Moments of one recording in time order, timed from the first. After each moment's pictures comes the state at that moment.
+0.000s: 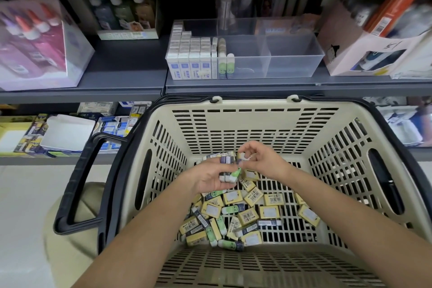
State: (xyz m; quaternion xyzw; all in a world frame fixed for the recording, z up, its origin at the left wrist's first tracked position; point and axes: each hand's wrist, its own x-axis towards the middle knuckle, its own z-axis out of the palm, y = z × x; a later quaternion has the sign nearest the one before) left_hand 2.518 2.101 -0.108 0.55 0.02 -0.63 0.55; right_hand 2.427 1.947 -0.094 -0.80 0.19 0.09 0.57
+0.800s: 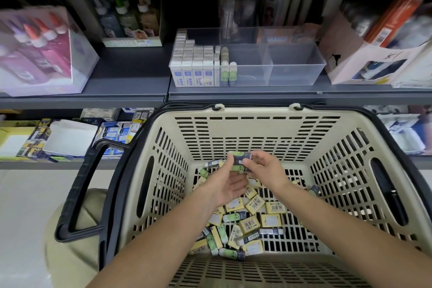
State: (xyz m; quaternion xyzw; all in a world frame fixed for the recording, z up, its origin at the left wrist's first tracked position) left_hand 2.493 2.078 -0.111 0.49 0.20 -0.56 0.64; right_hand 2.424 1.962 -0.109 -0.71 0.32 -0.03 0.63
